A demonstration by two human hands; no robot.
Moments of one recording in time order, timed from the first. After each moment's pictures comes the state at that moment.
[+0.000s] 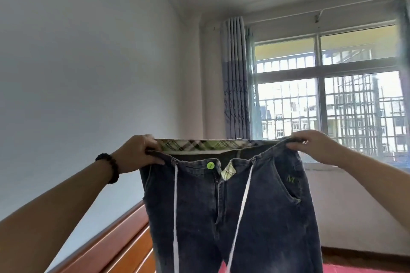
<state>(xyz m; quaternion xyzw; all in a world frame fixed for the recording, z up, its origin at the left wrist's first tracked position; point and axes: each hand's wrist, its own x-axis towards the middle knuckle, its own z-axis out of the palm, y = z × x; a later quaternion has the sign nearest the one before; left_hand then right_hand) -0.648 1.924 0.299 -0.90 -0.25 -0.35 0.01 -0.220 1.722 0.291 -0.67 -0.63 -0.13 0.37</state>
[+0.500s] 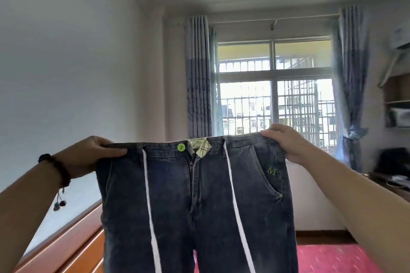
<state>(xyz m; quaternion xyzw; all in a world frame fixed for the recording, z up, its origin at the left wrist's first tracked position) -0.621 1.930 0.291 -0.78 -0.26 -0.36 -0.44 -0.209 1.682 0.289 -0.58 -0.45 0.15 0.66</state>
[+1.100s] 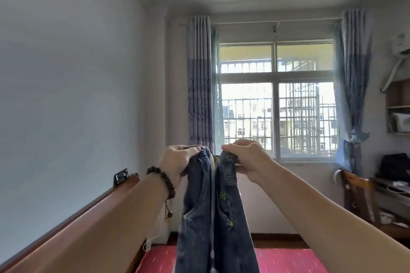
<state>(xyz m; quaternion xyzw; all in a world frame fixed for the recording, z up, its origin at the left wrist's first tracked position) -0.452 1.830 0.254 -0.62 -0.20 -0.46 -0.60 -0.322 1.711 0.269 -0.56 -0.39 0.23 0.70</state>
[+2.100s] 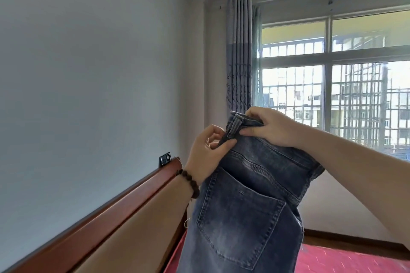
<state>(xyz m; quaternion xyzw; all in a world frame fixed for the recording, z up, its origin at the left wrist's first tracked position) -0.495 1.832 0.228 -0.73 -0.08 -0.54 -0.42 -0.337 1.732 0.309 -0.60 -0.73 -0.07 0.33</state>
